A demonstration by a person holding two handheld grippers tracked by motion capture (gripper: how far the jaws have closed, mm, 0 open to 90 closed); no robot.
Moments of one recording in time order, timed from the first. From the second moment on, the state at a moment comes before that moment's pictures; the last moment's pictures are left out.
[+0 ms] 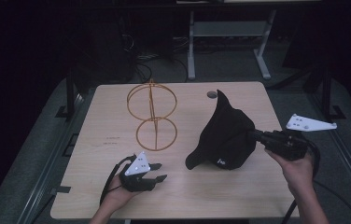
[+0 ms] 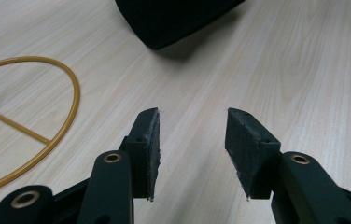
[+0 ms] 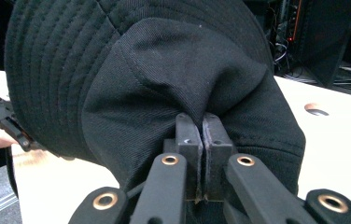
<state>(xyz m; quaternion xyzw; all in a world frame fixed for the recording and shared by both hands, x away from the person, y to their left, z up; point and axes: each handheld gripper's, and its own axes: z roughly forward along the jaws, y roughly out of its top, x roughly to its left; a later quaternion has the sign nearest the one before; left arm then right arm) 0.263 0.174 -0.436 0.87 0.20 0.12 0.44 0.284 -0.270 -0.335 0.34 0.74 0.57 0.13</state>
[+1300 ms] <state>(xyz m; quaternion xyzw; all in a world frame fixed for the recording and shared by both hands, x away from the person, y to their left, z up) 0.266 0.173 -0.443 0.87 0.21 0.12 0.42 0.334 -0.216 -0.248 0.31 0.74 0.59 0.14</state>
